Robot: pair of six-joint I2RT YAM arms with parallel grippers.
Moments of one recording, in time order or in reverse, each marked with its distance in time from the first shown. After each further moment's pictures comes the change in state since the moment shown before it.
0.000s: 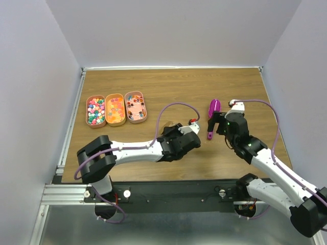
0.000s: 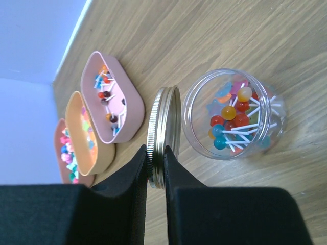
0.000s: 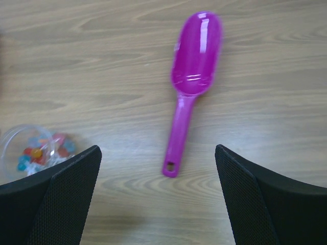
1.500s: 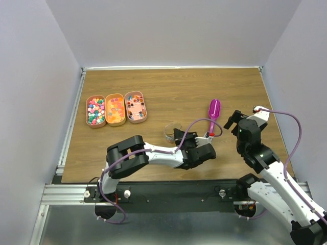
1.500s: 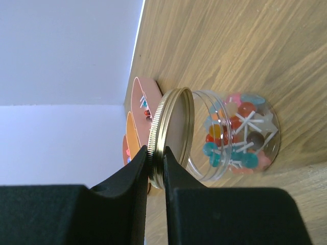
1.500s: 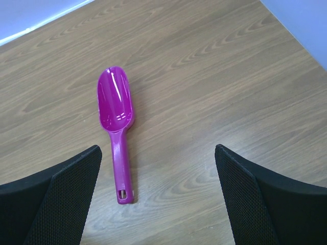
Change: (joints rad) left arm -0.105 0.315 0.145 0.133 -0.268 0.314; right arm -0.068 -0.233 -0.026 -0.129 0.355 0.122
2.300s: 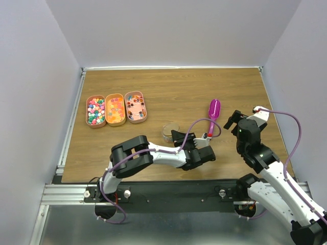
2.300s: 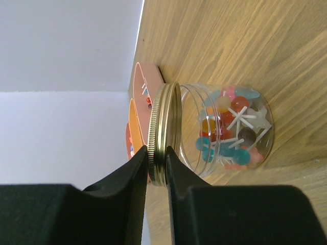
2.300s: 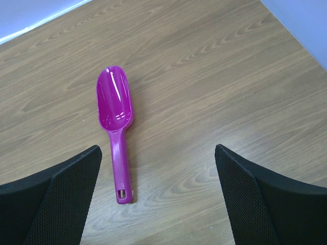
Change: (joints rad) left arm 0.000 0.064 0.041 -0.158 -0.056 -0.143; right arm 0.000 -0.002 -0.002 0.000 0.003 0.000
